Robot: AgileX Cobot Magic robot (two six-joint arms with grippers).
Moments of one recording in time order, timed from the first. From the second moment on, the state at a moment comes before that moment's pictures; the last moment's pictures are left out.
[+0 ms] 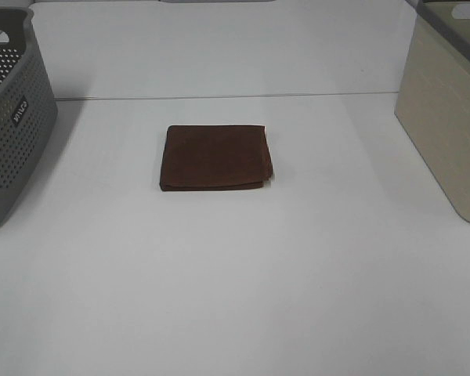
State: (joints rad) left arm 0.02 0.00 -0.50 -0.06 1.05 0.04; right arm 0.07 -0.01 -0.51 0.03 1.07 -0.02
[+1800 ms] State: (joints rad) left arm 0.02 0.00 -0.50 -0.06 1.05 0.04; right arm 0.07 0.50 -0.69 0.07 0.71 -0.02
